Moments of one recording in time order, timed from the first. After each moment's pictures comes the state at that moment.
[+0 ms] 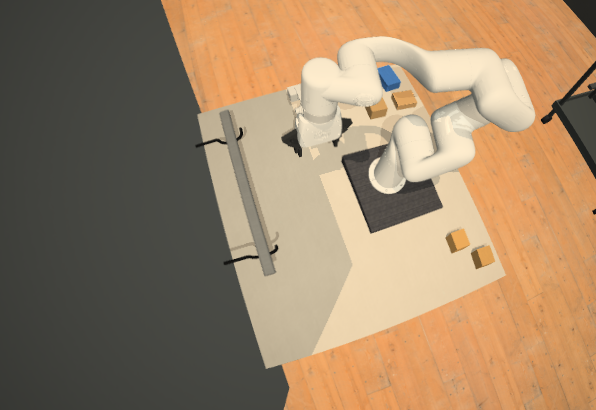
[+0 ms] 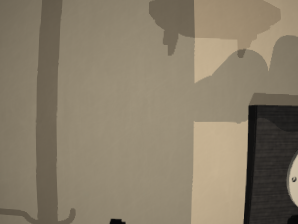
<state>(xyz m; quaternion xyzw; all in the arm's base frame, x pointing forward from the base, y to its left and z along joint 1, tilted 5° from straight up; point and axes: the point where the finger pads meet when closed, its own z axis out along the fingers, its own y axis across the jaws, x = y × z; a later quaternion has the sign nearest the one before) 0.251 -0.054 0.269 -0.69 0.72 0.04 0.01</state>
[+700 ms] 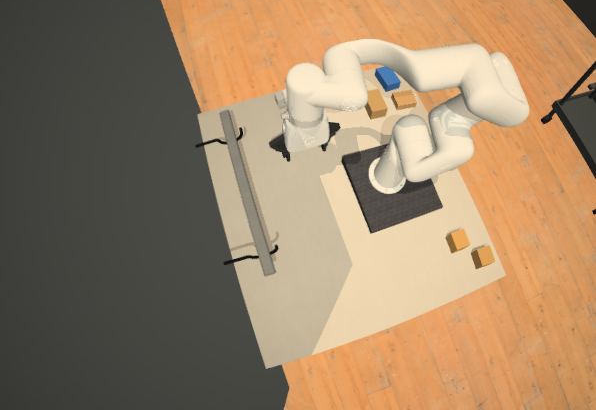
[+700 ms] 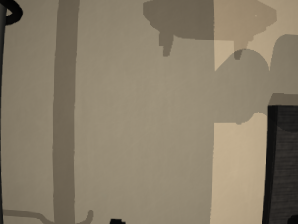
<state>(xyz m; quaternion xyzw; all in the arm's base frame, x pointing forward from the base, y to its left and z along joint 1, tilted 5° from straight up) 0.280 -0.055 0.263 -0.69 0.72 0.04 0.01</state>
